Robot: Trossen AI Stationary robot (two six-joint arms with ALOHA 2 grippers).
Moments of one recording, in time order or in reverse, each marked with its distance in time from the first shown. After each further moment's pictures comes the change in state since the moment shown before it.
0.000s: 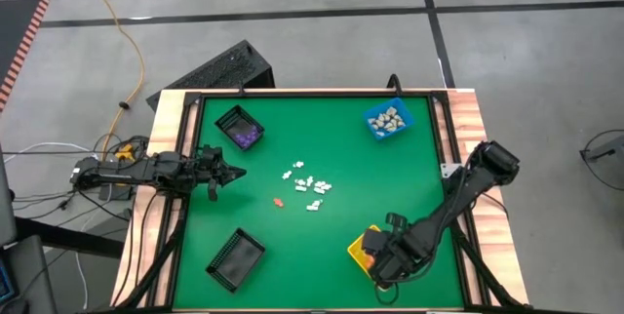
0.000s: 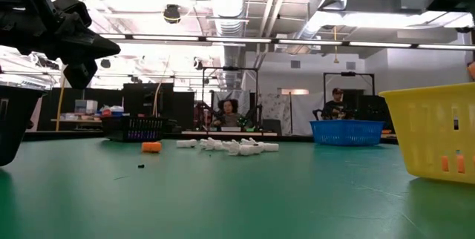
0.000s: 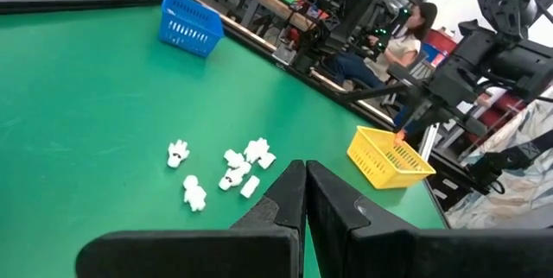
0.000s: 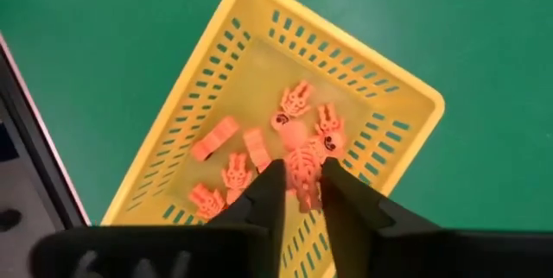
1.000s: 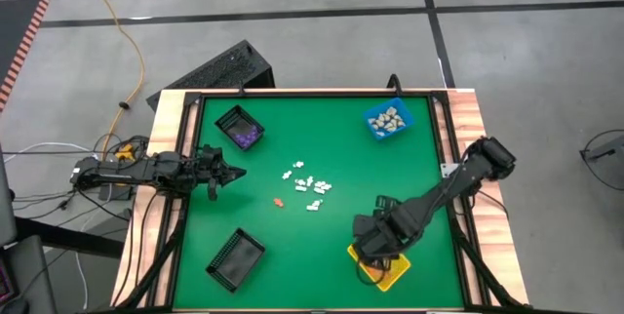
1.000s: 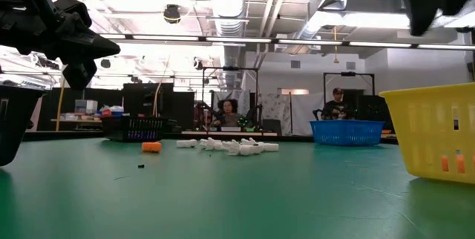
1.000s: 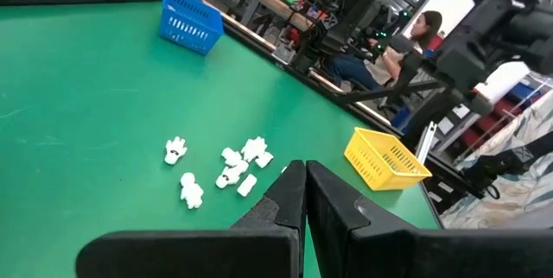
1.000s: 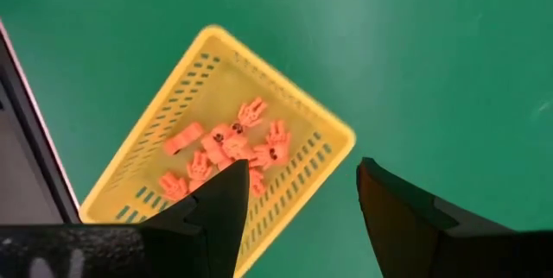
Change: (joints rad) left arm 0.000 0.000 0.000 0.000 0.001 -0.026; right arm -0.142 -0.006 0.168 -0.202 -0.080 -0.262
